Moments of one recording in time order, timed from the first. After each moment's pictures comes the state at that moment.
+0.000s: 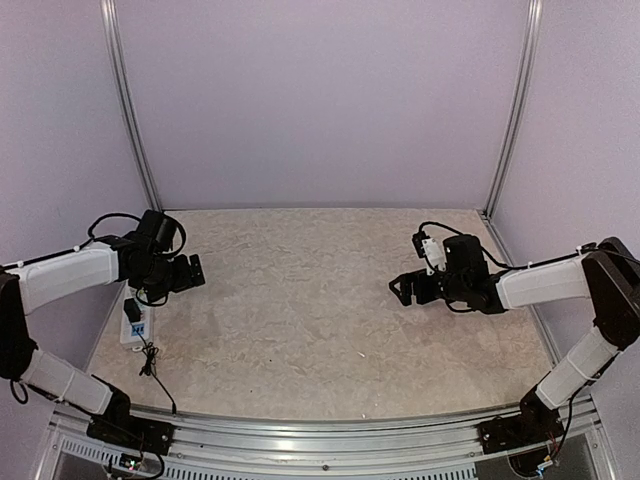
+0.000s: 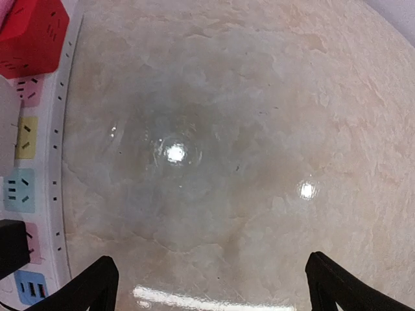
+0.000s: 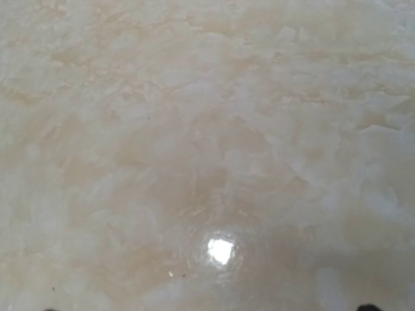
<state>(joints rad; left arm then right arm) -0.33 1.36 0.87 -0.51 -0.16 -0.60 0.50 1.54 0.68 0.28 -0.10 0.16</state>
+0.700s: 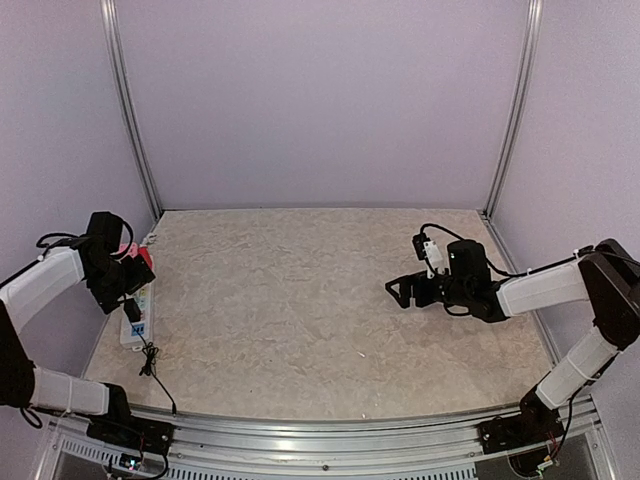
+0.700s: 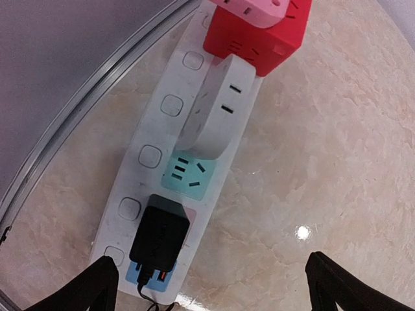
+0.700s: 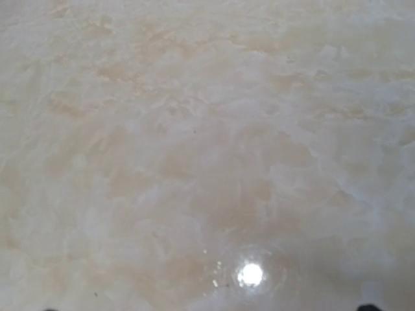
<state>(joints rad) 0.05 1.19 0.85 -0.70 -0.15 -0.67 0.50 1.54 0.61 0.43 -0.19 0.19</state>
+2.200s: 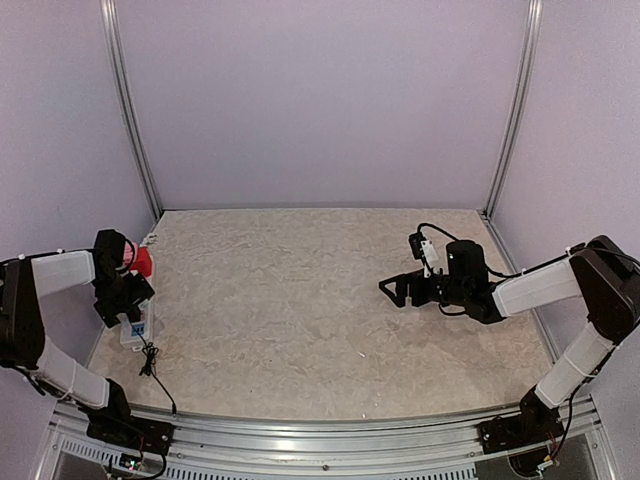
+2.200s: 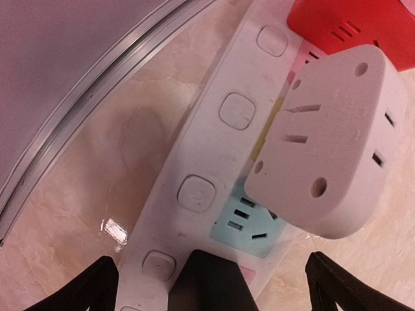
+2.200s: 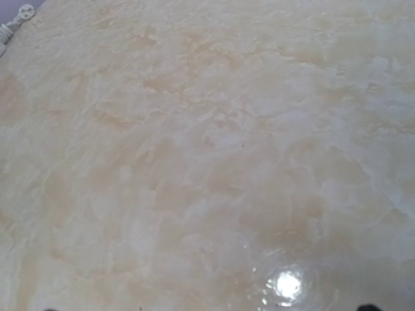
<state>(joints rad) 0.16 1.39 0.78 -0.55 -0.15 -0.65 0.50 1.59 0.61 0.53 -0.29 0.24</state>
